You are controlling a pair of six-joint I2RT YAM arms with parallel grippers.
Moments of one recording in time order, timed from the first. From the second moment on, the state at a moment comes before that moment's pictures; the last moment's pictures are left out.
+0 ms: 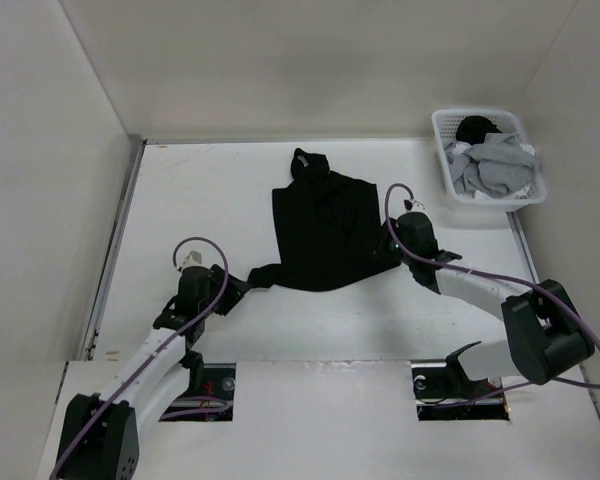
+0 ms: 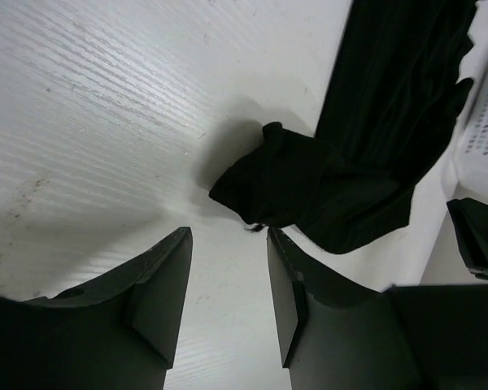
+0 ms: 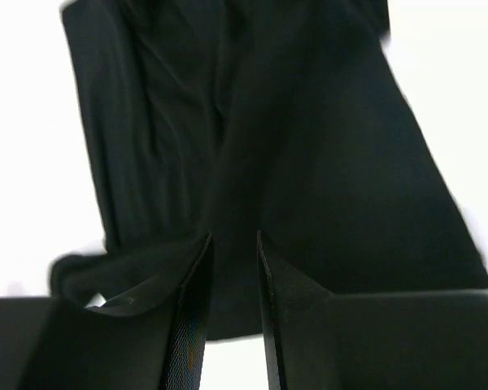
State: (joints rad) left arm -0.23 0.72 0.16 -0.09 0.11 -1.04; right arm 0.42 1.38 0.64 0.16 -0.01 0.76
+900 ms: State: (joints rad) left arm -0.26 1.04 0.18 0.21 0.06 -0.94; right arm 0.45 1.31 0.46 0.26 -0.01 0.78
